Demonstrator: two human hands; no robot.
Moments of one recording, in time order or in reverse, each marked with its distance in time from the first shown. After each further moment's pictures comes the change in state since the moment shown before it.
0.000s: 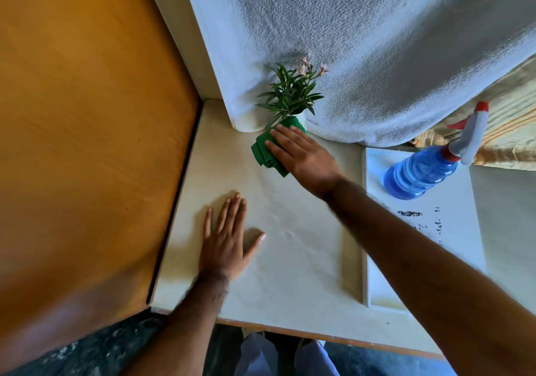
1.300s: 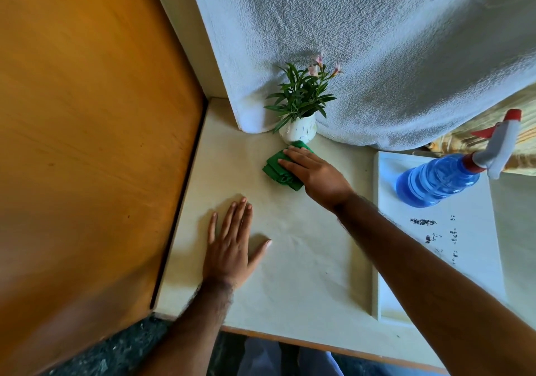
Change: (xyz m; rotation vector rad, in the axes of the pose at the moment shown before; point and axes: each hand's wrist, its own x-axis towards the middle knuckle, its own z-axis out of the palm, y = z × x) left_hand 0.000 -0.001 0.002 0.017 -0.009 -0.003; right_hand -0.020 0.000 0.024 0.299 -0.197 0.178
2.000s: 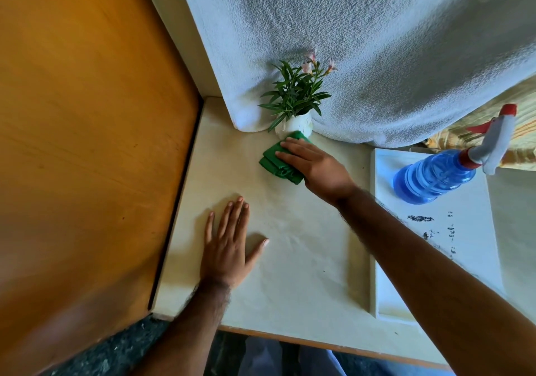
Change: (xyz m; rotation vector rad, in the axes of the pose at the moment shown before) left_hand 0.000 0.000 -0.003 0.006 -0.023 0.003; right_hand 0.003 0.006 -0.013 0.049 0.094 -0.005
